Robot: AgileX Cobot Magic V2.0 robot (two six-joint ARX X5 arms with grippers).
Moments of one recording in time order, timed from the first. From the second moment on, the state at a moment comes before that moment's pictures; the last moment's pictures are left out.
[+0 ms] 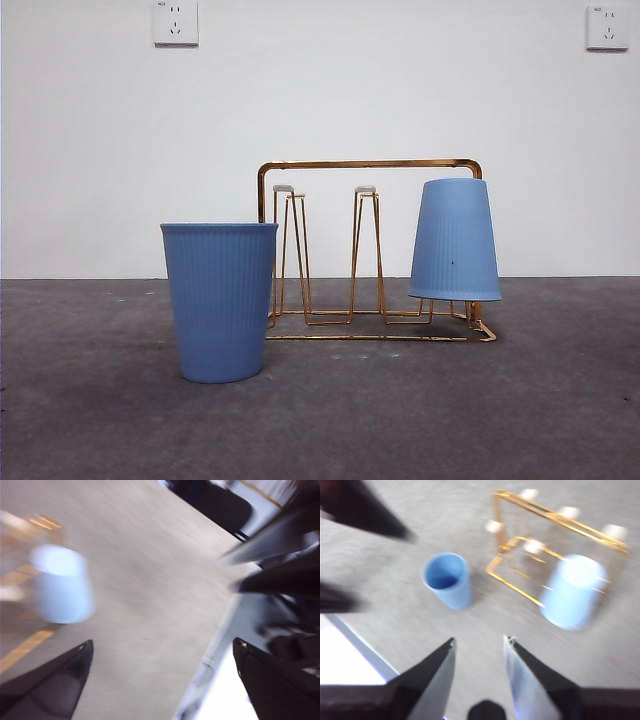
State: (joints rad) left arm -0.94 1.23 1.42 -0.71 0.11 -0.25; right arm 0.66 0.99 1.35 -1.04 -0.12 0.04
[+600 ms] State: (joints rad) left arm -0.94 0.89 1.42 -1.06 -0.18 -0.20; right arm 0.69 1.55 1.35 -0.63 -0.31 0.19
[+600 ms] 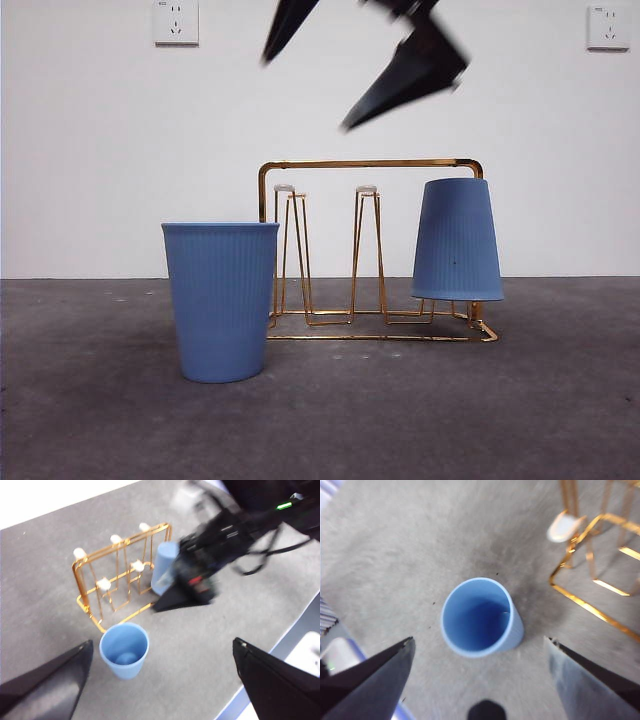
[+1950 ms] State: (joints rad) left arm -0.94 0.94 1.42 -0.85 -0.18 -0.20; right arm 0.74 1.59 1.35 -0.65 -0.11 0.15
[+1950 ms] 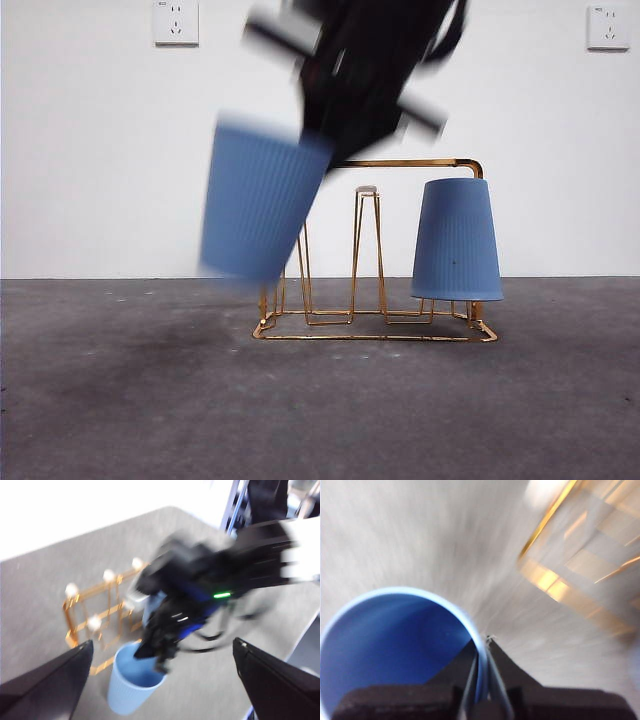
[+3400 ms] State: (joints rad) left arm -0.89 1.70 1.42 0.71 0.71 -1.16; right arm 0.74 0.60 1.35 -0.67 0.42 -0.30
